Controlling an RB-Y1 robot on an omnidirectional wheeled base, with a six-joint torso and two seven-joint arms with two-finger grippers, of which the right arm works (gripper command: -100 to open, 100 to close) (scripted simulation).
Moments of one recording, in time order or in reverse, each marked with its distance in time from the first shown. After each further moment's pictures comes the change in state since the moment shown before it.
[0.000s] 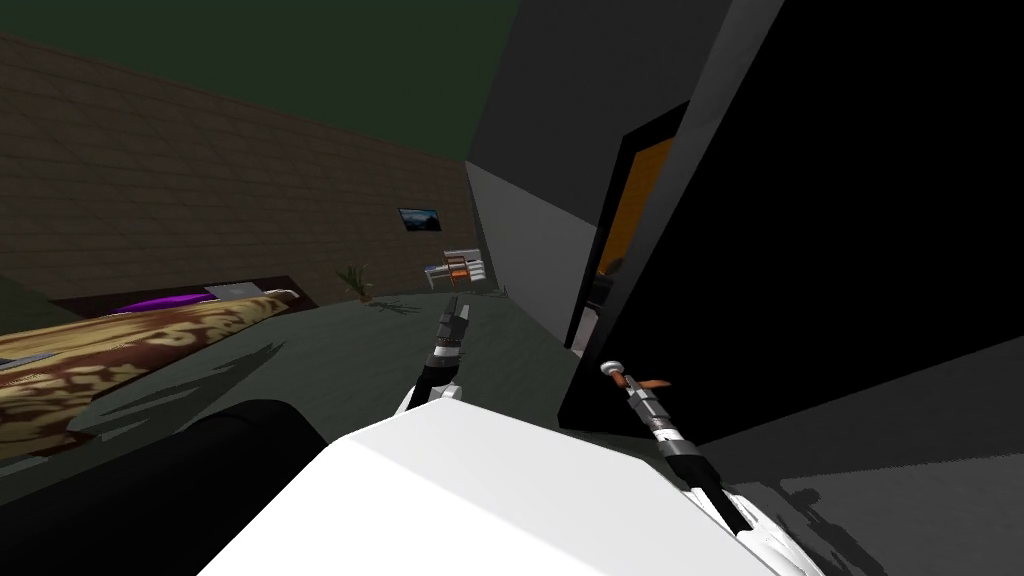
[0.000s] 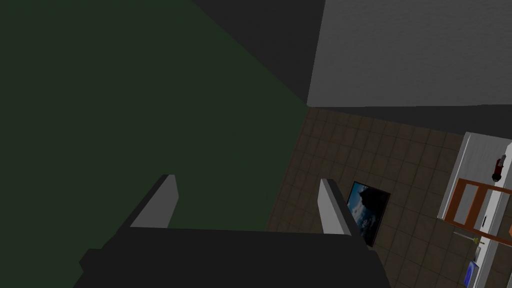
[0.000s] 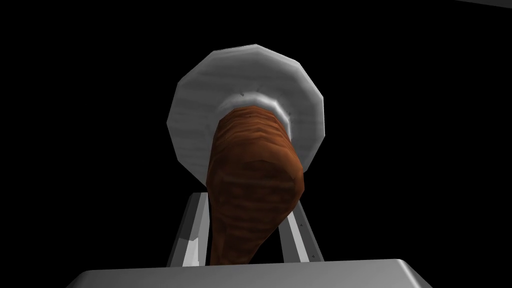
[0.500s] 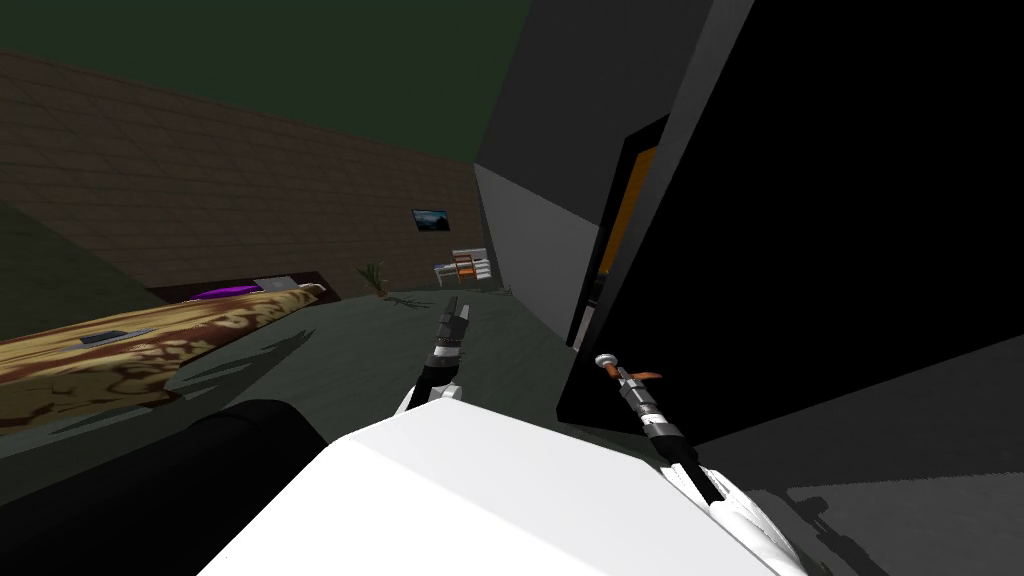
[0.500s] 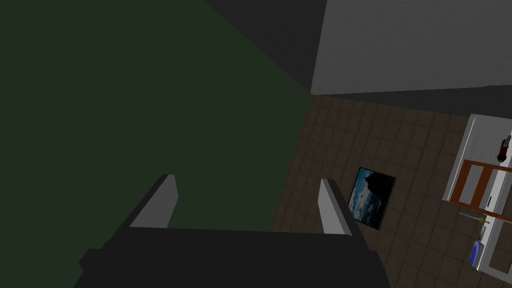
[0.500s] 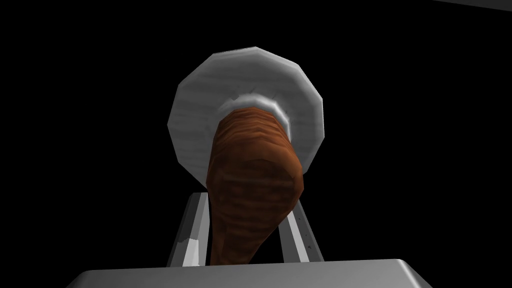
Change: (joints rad) arm -0.049 0.032 -0.015 -0.014 0.006 0.075 0.024
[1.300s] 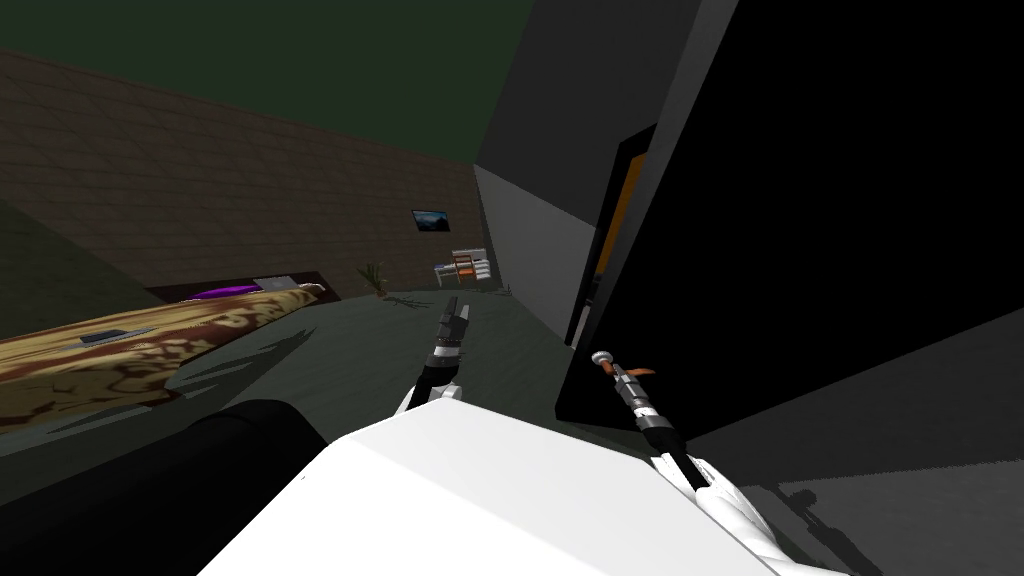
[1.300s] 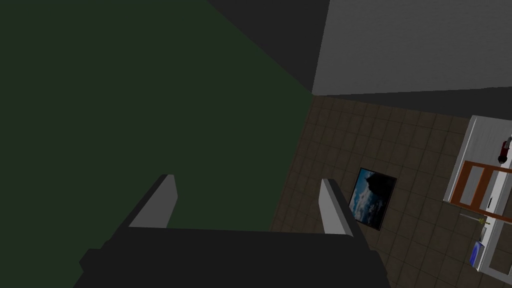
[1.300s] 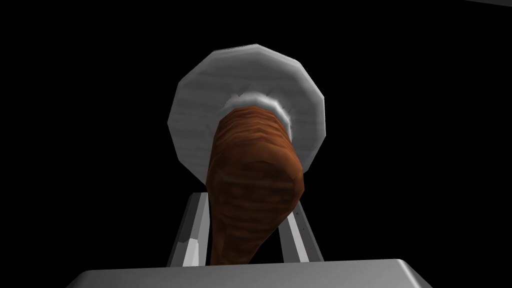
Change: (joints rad) arm -0.034 0.025 -0.006 0.016 0.006 0.032 0.015
